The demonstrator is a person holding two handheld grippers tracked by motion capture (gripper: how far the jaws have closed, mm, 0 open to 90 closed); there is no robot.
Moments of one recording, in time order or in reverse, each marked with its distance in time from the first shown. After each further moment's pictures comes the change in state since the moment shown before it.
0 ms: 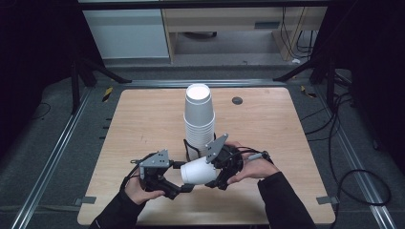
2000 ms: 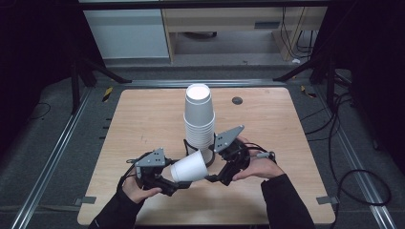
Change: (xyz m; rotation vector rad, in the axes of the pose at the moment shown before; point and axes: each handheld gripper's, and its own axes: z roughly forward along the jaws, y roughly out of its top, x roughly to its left) left arm 0.008 -0.005 -0.009 -0.050 0.022 0.018; right arm -0.003 -0.006 -0.028 -0.207 -0.028 0.118
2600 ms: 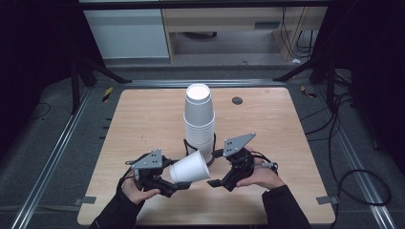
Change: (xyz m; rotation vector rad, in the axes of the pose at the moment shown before) left arm -0.002 -0.004 0.001 -0.063 -0.035 0.025; right arm 0.007 -0.030 0.004 -0.140 0.033 0.095
